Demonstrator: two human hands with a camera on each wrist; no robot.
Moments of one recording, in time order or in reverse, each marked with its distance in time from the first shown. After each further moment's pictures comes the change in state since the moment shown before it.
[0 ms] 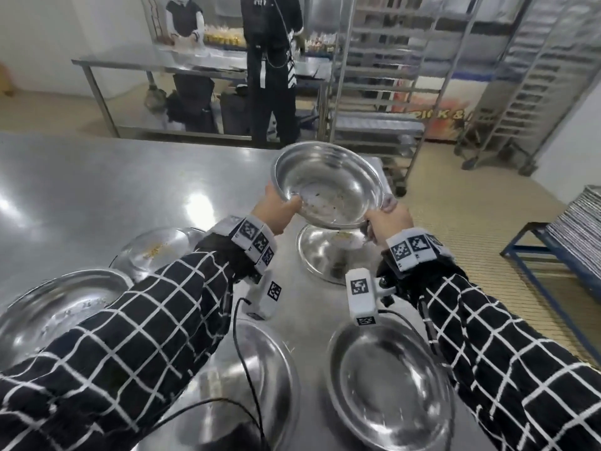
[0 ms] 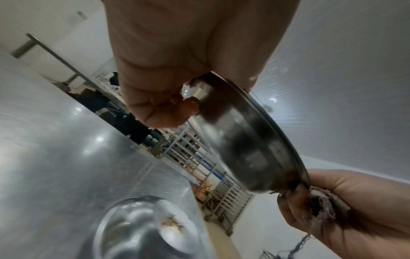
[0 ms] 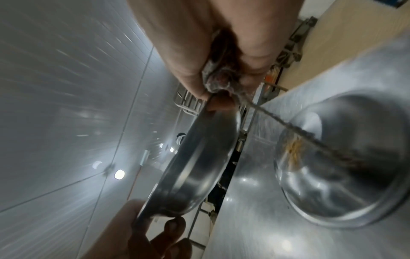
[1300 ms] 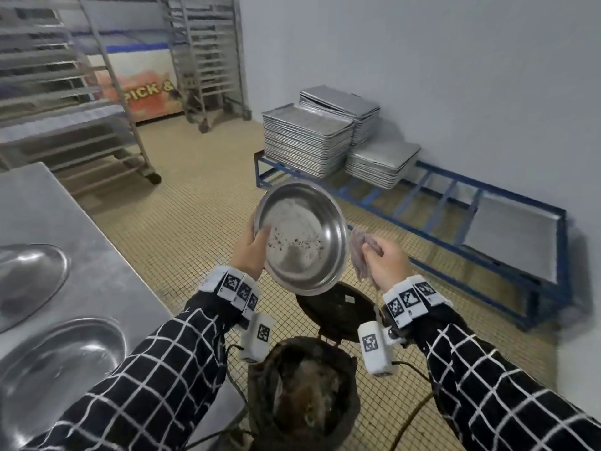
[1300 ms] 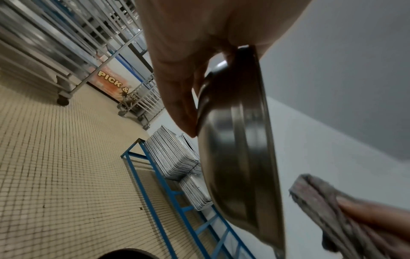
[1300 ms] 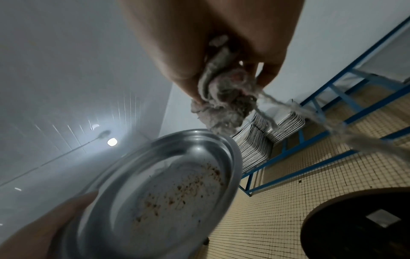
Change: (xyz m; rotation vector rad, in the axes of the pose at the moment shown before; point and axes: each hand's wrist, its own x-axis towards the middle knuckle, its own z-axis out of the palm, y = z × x) left_hand -0.272 0.115 0.447 -0.176 -0.762 0.287; right_hand -0.243 0.242 -0.508 -0.241 0.697 0.178
